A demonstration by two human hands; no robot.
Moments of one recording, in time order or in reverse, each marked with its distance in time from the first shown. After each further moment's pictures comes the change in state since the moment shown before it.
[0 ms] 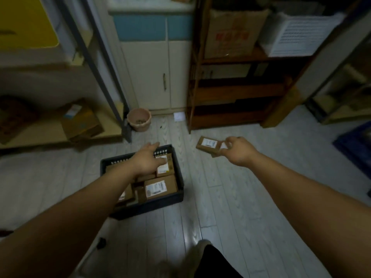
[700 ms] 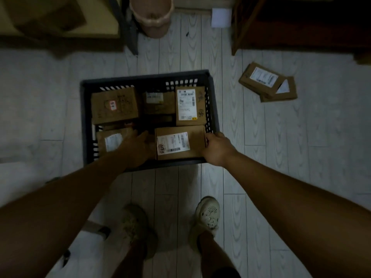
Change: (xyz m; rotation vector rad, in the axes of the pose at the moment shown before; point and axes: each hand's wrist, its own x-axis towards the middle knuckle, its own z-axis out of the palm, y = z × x) left_hand 0.239 -0.299 0.183 0.149 -0.212 -0.255; right_hand 0.230 -0.003 0.390 -0.134 -0.503 -0.021
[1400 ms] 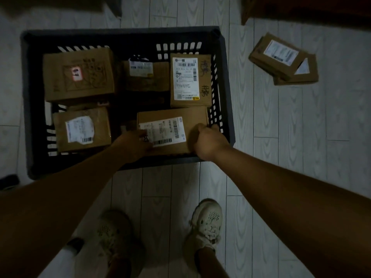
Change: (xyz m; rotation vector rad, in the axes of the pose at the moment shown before) left_hand 0.106 -0.031 0.101 -0.271 -0.079 -0.118; right_hand 0.104 0.027 0.081 -0.120 -0.065 0.025
